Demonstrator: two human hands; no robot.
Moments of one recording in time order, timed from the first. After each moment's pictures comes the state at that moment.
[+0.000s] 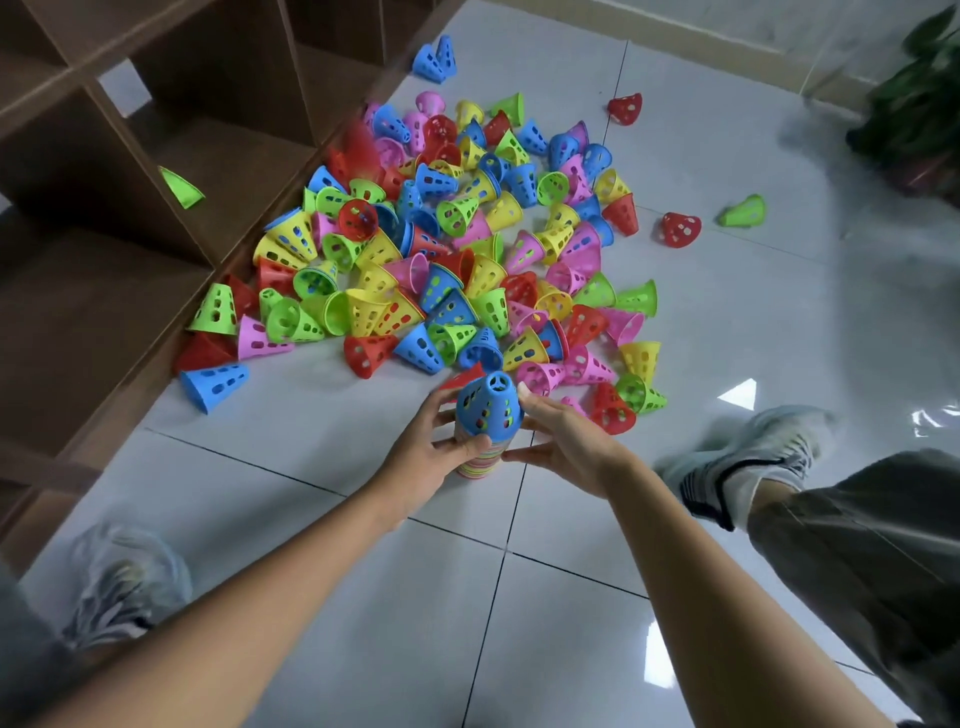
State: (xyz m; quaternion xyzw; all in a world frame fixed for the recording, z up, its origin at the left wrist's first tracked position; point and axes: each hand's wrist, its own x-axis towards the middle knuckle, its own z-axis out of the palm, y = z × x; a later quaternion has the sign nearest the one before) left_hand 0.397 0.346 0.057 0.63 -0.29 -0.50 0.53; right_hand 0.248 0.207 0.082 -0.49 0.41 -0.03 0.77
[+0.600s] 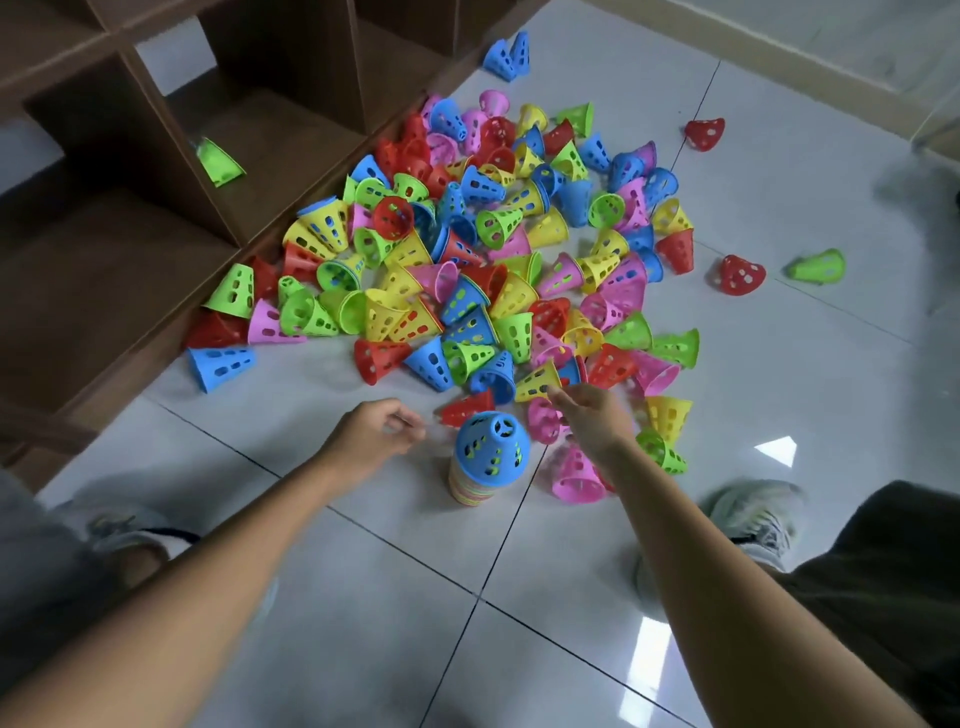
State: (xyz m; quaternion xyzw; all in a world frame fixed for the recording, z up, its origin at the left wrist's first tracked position) left_hand 0.468 0.324 0.017 0.78 -0.26 -0.40 0.42; right_hand 0.272 0.108 0.058 -0.71 0.50 -0.03 0.49
